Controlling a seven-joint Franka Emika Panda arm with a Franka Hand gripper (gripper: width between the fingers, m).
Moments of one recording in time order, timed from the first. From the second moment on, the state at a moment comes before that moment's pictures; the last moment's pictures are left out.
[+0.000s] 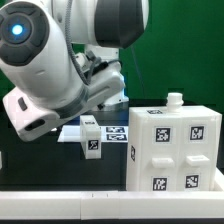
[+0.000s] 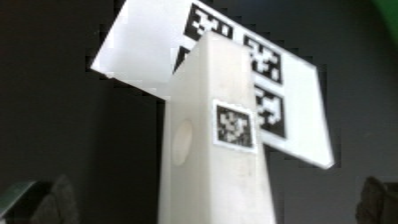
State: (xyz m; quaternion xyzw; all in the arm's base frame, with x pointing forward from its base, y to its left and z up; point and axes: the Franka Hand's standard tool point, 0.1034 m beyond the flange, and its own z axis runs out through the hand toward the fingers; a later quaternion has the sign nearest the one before) arm 0.459 -0.069 0.069 -0.88 -0.13 0.42 0.17
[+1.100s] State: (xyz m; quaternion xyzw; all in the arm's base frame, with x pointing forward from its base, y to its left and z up) arm 0.454 -0.061 0.024 -0.88 -0.02 0.46 0.11
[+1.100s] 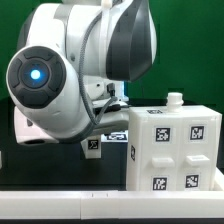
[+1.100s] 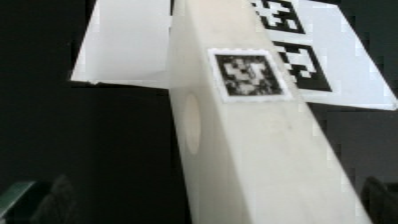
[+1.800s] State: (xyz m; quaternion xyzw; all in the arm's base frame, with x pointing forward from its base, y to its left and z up) arm 0.453 -0.061 0.022 -0.88 -0.03 0.46 0.11
